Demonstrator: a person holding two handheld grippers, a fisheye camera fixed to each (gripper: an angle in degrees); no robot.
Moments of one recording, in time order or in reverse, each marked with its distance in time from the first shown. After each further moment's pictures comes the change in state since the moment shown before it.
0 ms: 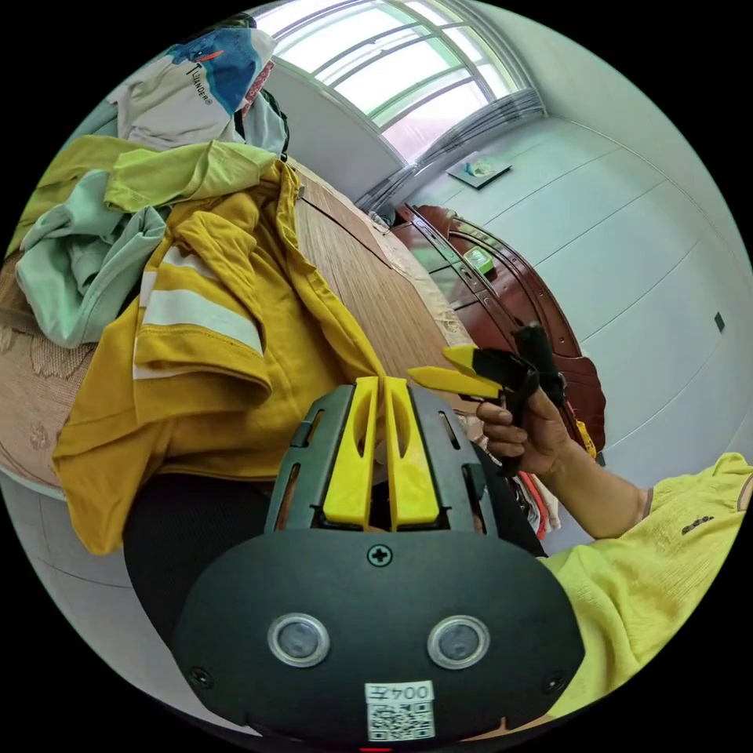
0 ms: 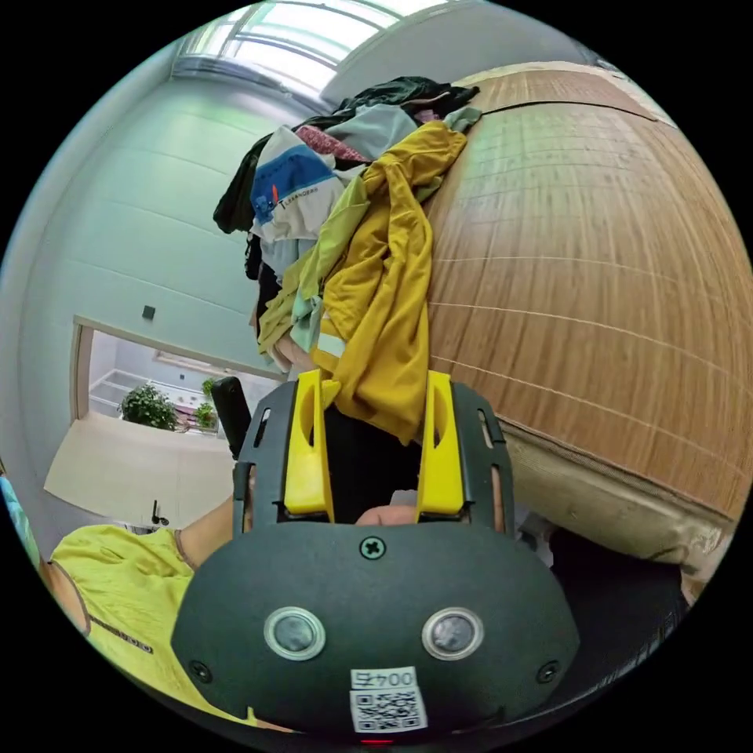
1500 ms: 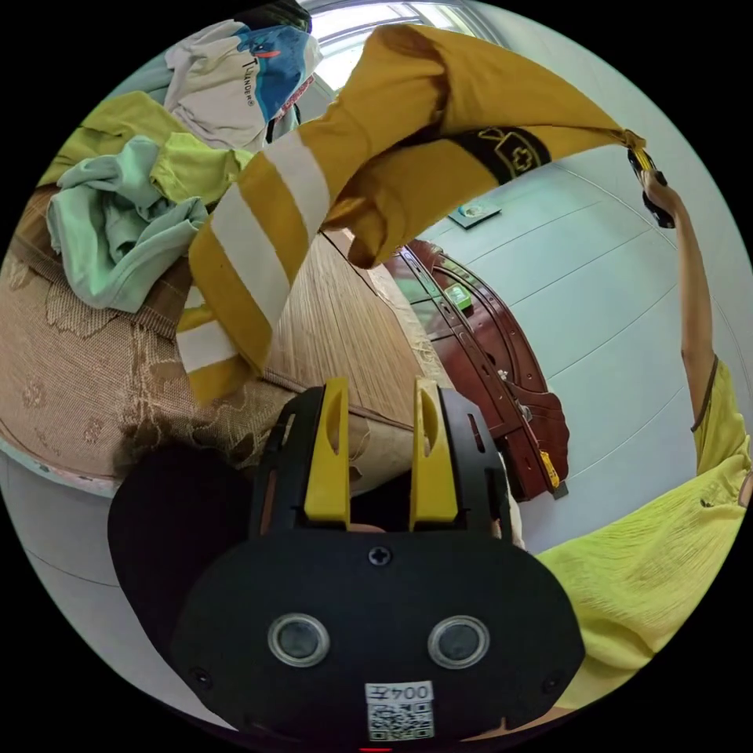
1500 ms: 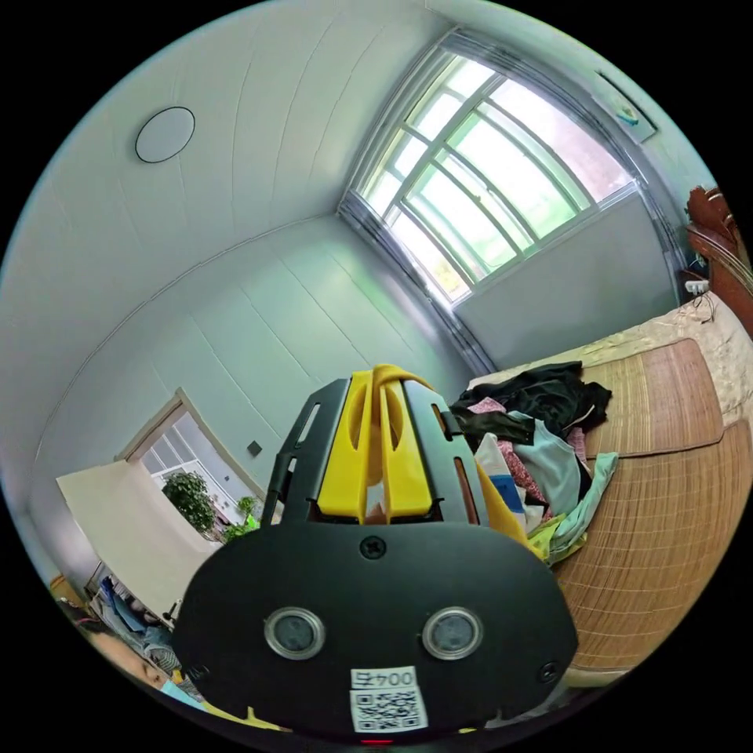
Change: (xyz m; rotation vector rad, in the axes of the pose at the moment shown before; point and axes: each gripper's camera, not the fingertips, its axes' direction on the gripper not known) left arm -0.034 -0.064 -0.093 0.100 0.118 -0.088; right arm -0.358 -0.286 -0.582 0.798 -0.194 -0.309
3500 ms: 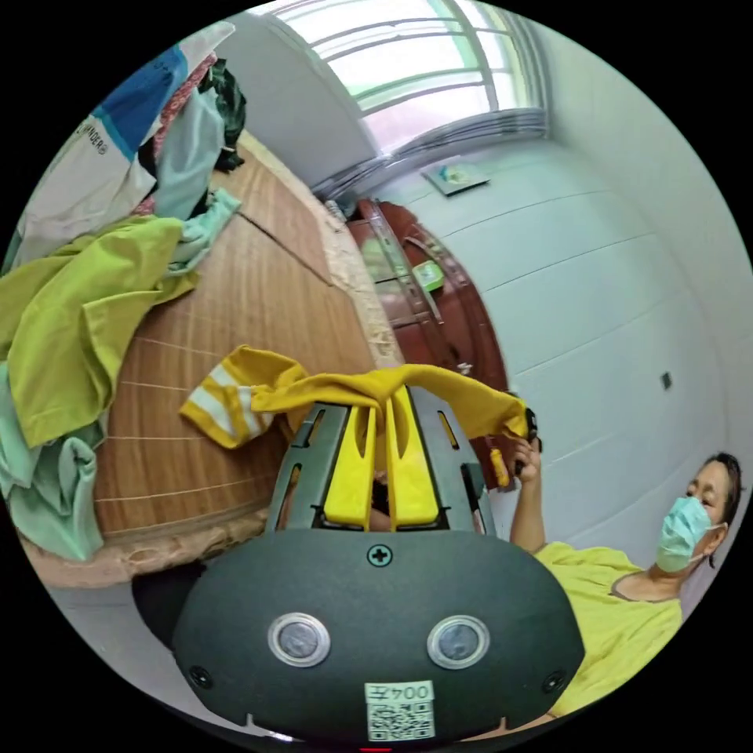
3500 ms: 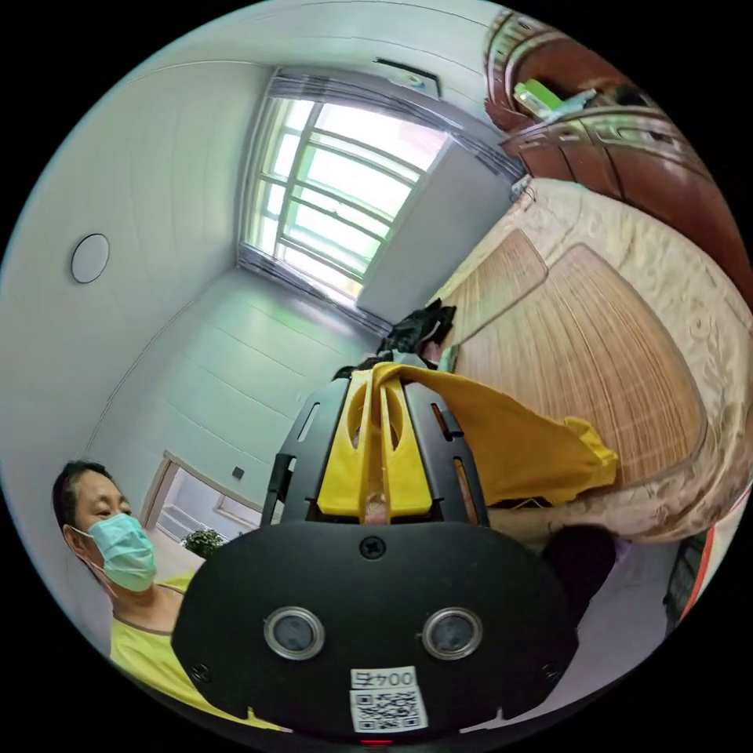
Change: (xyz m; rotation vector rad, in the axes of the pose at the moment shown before) left arm -0.082 -0.213 0.143 -0.271 0.006 -0.045; right arm 0.361 0.326 -0.460 -0.018 0.162 0.449
